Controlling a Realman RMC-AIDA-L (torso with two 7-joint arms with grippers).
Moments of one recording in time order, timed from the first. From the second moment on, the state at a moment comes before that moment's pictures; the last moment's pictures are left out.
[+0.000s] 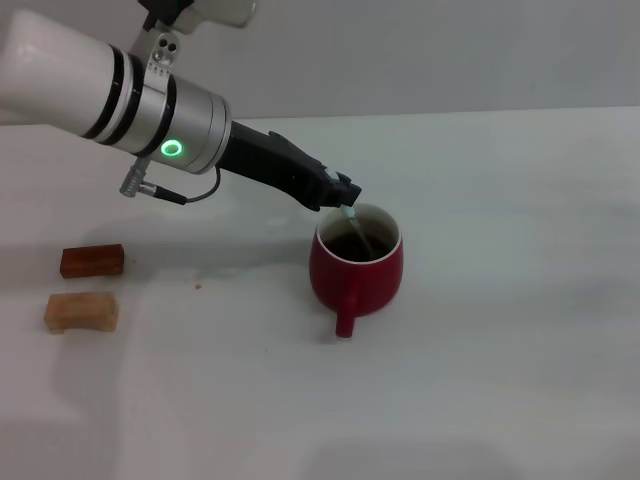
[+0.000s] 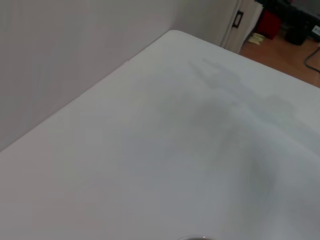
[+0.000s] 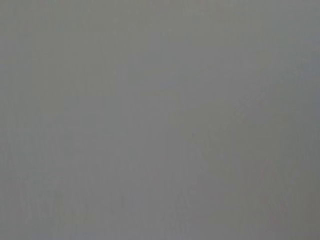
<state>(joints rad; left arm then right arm) -0.85 -2.07 1.10 0.94 2.24 1.35 -2.17 0.64 2.07 -0.18 -0.10 -0.75 -0.99 0.28</state>
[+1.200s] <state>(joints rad) -0.46 -2.07 1.06 0.53 0.62 1.24 -0.96 0.65 2.07 -0.18 -0.10 -0.75 -0.98 0.25</state>
